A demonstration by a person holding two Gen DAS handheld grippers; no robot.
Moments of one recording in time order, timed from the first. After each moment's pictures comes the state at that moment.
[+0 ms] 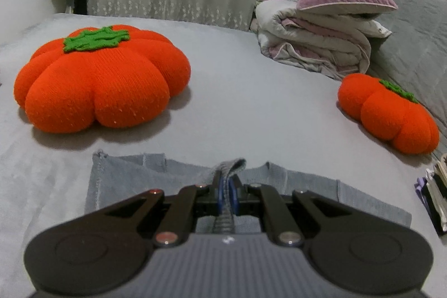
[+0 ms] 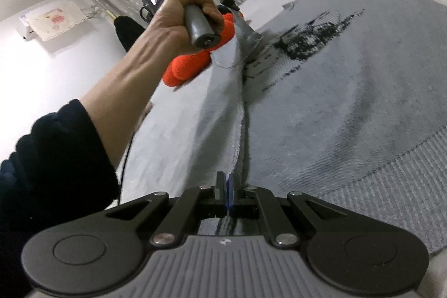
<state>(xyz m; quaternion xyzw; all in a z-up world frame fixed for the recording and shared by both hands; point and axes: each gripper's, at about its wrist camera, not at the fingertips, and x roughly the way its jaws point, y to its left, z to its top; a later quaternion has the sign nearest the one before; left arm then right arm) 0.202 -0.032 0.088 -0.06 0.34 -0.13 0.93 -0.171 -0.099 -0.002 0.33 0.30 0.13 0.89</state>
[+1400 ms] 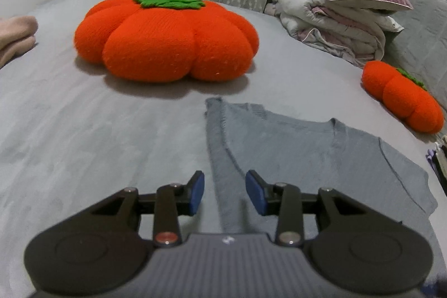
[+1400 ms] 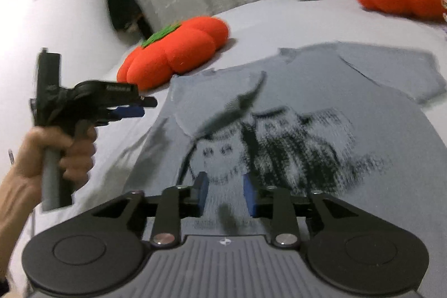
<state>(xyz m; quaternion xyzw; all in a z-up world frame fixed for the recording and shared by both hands) 0.166 0.123 0.053 -0.07 0.37 -0.13 0.92 -0.006 -0.139 0.037 0.14 0.34 0.09 0.93</state>
